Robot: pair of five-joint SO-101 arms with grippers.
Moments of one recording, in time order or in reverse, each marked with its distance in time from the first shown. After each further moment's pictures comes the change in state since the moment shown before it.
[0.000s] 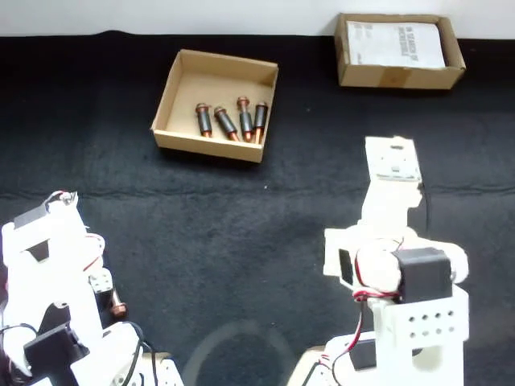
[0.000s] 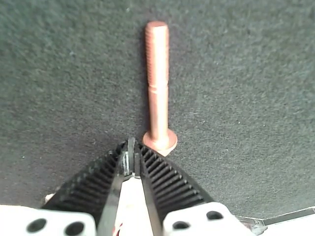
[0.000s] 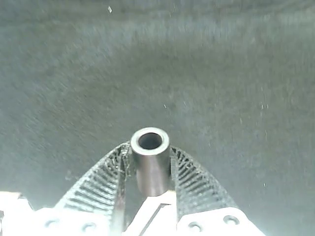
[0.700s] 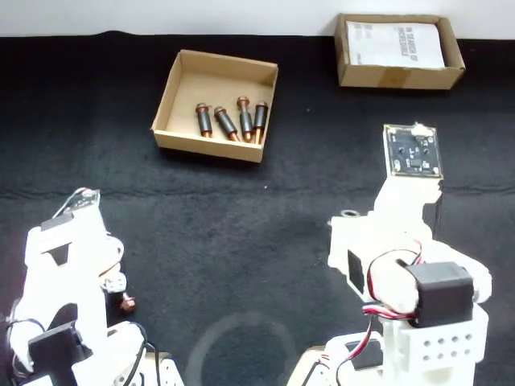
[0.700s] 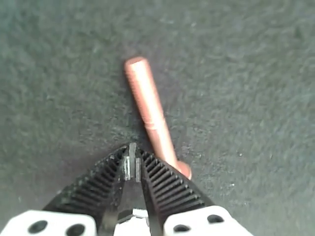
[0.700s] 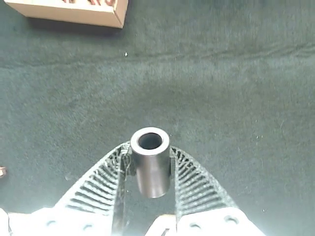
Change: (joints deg) left arm 6.6 0.0 7.1 -13.1 0.0; right arm 0.0 0.0 -9.4 0.2 0.0
